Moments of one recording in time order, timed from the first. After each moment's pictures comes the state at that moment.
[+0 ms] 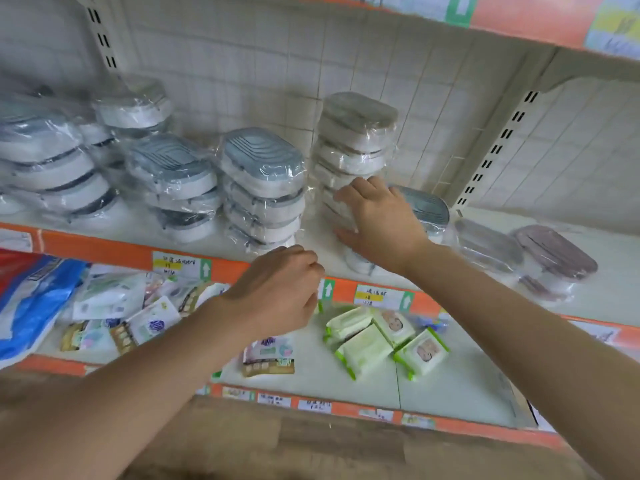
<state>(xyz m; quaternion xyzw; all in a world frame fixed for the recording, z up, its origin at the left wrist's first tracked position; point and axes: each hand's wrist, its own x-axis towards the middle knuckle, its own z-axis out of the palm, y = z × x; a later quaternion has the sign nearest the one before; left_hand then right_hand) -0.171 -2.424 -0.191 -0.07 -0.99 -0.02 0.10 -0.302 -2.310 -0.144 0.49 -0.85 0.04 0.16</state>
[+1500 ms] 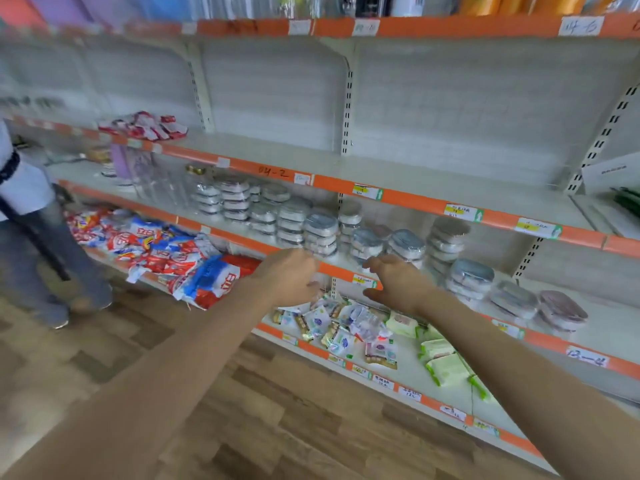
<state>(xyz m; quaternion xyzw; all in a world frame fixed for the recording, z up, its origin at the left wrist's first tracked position) 0.291 -2.381 0.162 0.19 -0.98 0.05 0.01 0.128 -2.250 0.143 0.57 -0.82 0.02 -0.03</state>
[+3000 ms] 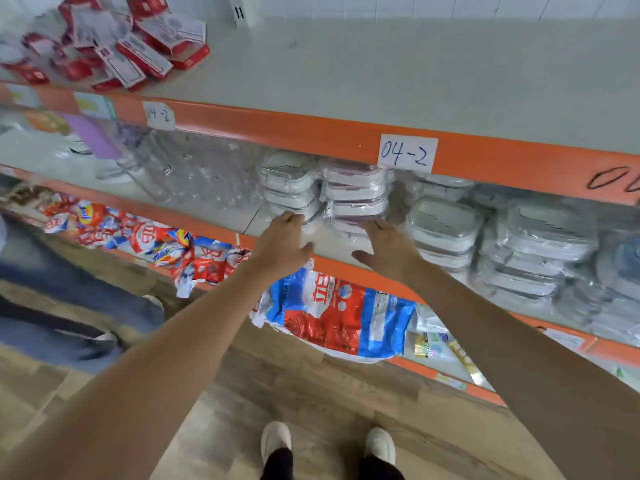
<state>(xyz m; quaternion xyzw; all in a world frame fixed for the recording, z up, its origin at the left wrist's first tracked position) 0.216 -3.214 -0.054 0.32 -0.94 -0.13 -0.03 0.076 -3.081 -0.079 0.50 -0.84 0.13 -0.18</state>
